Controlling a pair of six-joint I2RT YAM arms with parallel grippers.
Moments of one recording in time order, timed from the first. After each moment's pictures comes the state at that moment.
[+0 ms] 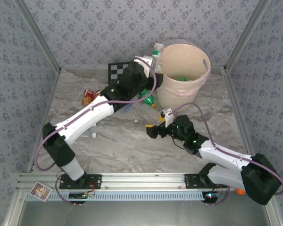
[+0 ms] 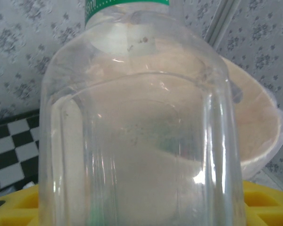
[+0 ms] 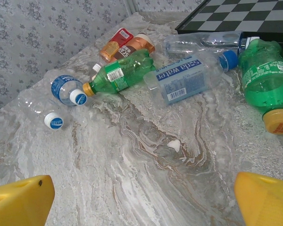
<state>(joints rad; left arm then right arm) -0.84 1.67 1.69 -0.28 -0.19 -0.30 0.71 1.07 0.43 0.33 -0.17 0.26</state>
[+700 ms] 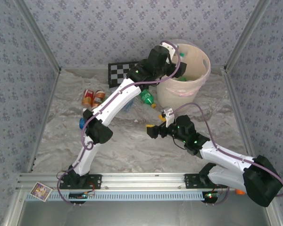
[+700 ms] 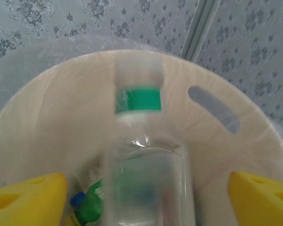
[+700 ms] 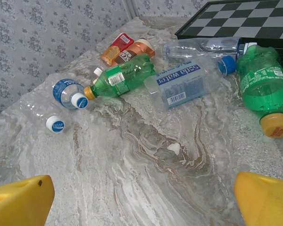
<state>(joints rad) -0.84 2.26 2.58 -0.67 -0.12 -0.25 0.72 1.04 0.43 0.32 -0.17 0.25</state>
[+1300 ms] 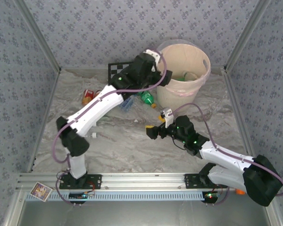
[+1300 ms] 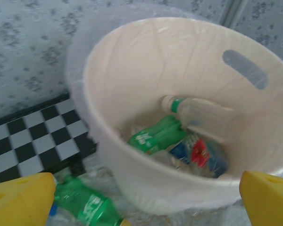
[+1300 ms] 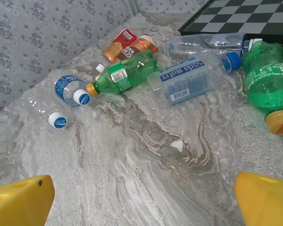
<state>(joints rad) -0.85 1.81 1.97 -0.59 -0.26 -0.25 0.73 1.05 0.43 0.31 -0.17 0.25</state>
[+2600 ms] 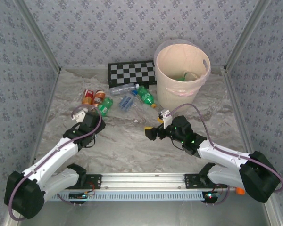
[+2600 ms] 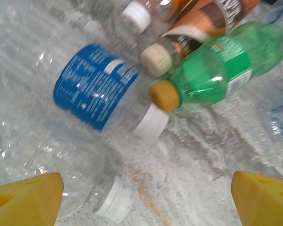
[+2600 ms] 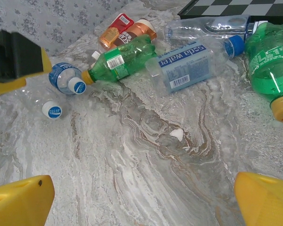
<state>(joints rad) -0.49 0.95 0.59 -0.59 -0.45 -0.99 0.74 1.10 0.43 0.31 -0.16 0.25</state>
